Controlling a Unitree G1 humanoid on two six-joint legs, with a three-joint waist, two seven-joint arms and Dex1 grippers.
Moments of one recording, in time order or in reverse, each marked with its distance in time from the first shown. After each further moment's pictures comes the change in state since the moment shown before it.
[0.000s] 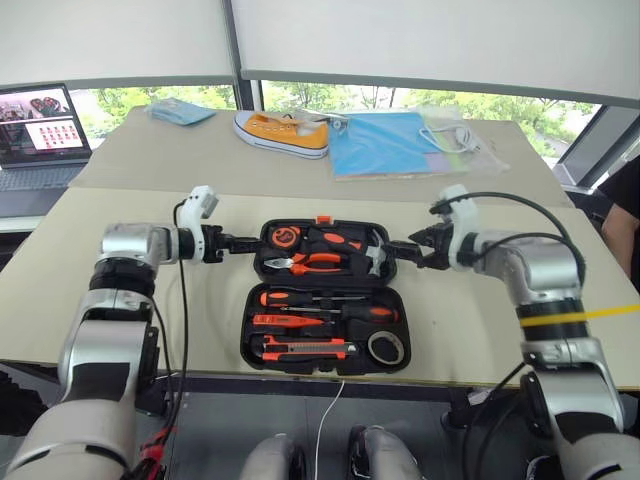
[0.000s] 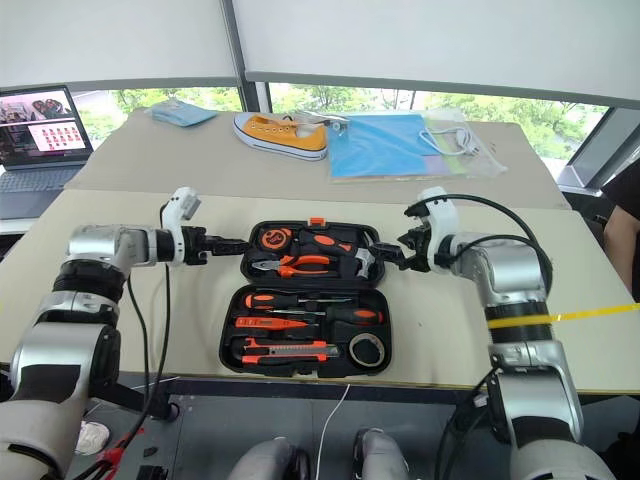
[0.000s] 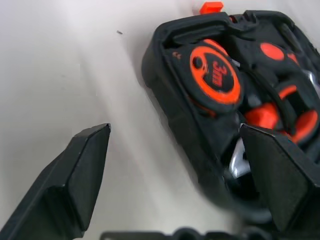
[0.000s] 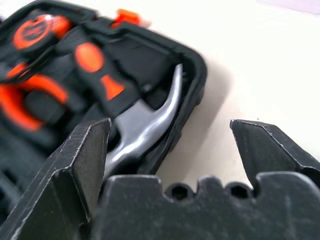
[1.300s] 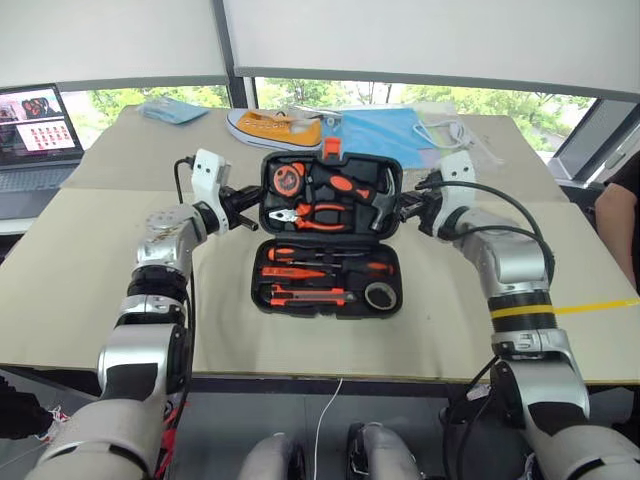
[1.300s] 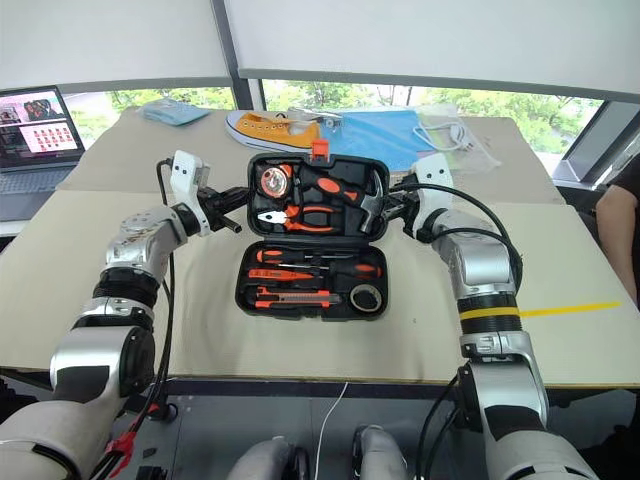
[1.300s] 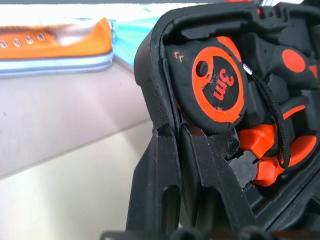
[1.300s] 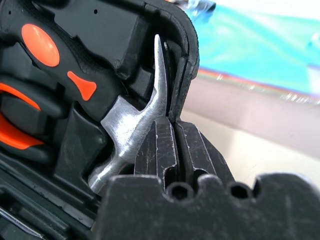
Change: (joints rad) left arm 0.073 -0.142 0.135 -0.064 0.045 -0.703 0.195; right arm 0.082 0.084 -0.035 -0.085 -0.158 -0.501 -0.200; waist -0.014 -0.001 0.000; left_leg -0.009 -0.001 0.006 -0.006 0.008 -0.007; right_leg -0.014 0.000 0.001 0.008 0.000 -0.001
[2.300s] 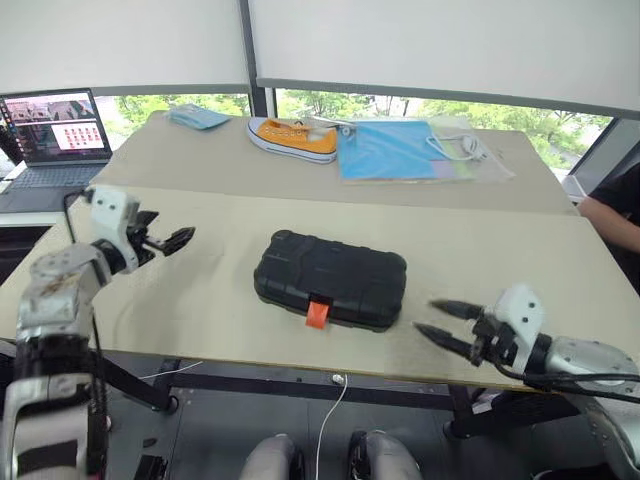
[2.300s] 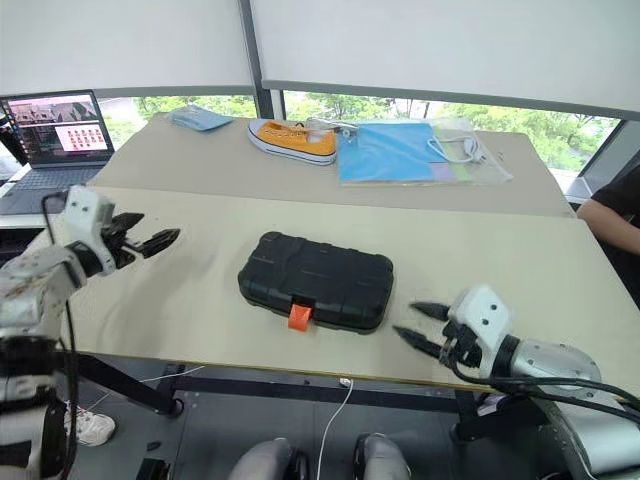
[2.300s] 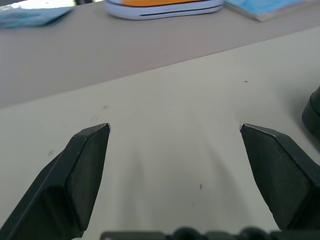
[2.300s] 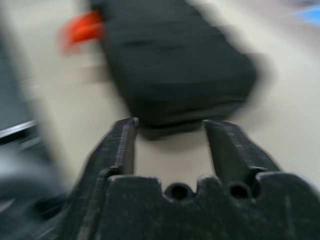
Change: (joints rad) left arm 0.313 0.325 0.003 -0.405 -0.066 0.237 -0.018; right arm 0.919 -0.445 -0.104 -0.890 0.401 -0.003 0.387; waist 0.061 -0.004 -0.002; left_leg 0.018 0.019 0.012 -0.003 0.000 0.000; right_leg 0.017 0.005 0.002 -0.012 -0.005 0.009
